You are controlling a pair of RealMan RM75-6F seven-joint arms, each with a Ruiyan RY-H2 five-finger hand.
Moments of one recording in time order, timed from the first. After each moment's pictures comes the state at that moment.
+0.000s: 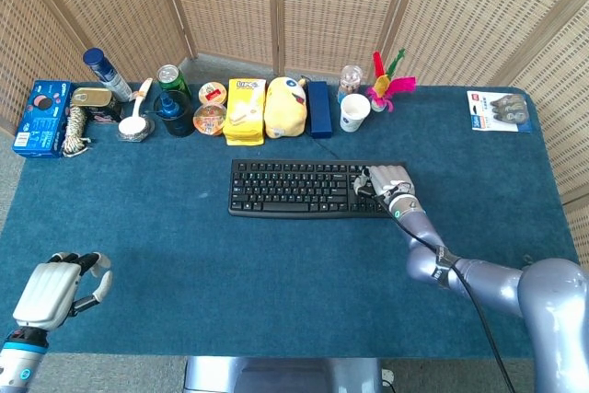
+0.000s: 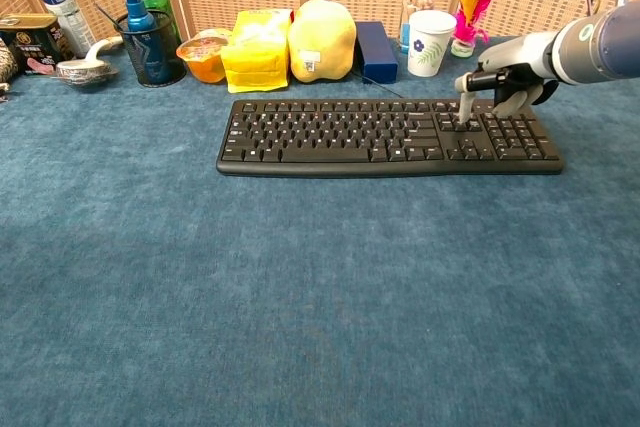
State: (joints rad) left arm -0.10 -1.07 0.05 -1.93 1.49 1.37 0.27; right arm 1.18 -1.44 0.01 -1.31 -0.21 0.65 -0.46
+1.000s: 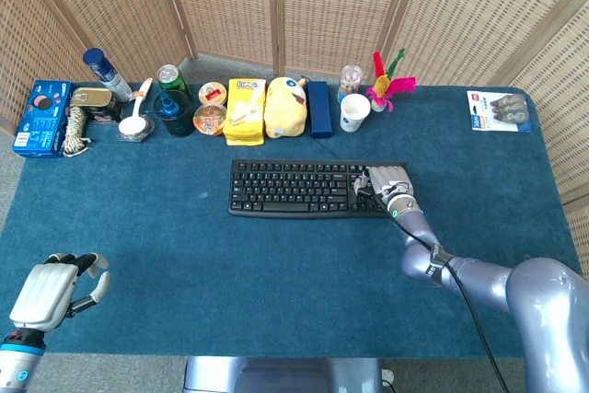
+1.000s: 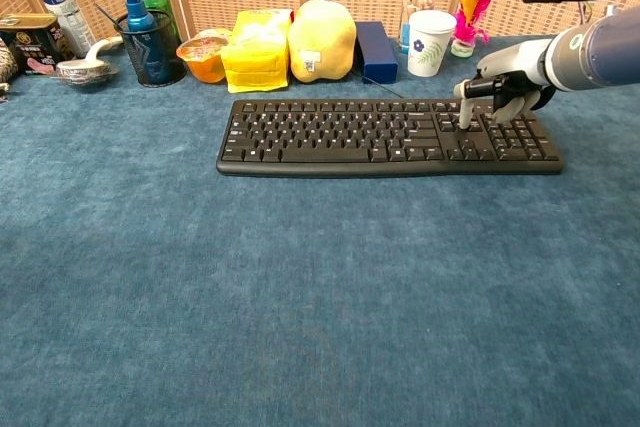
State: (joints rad) left arm -0.10 -1.07 0.05 -1.93 1.48 1.37 0.27; right arm 1.19 -1.48 -0.01 -1.26 -0.14 0.64 -0.50
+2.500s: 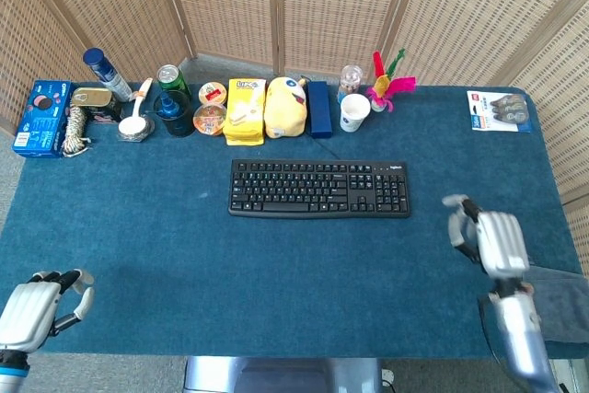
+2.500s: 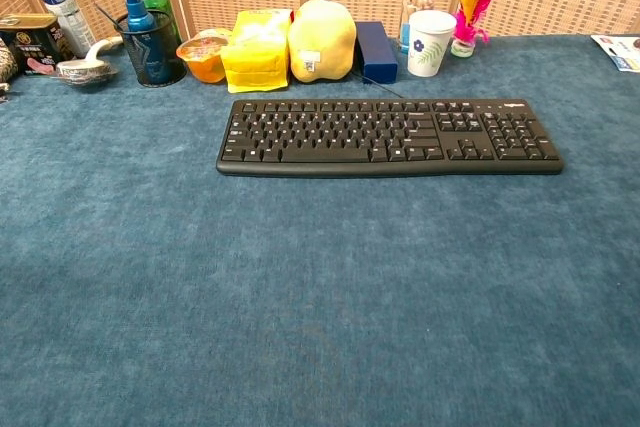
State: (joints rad) left arm -0.02 -1.07 0.11 -1.86 1.55 1.45 0.16; right arm 0.39 -1.24 -0.07 -1.74 -1.27 1.64 0.00
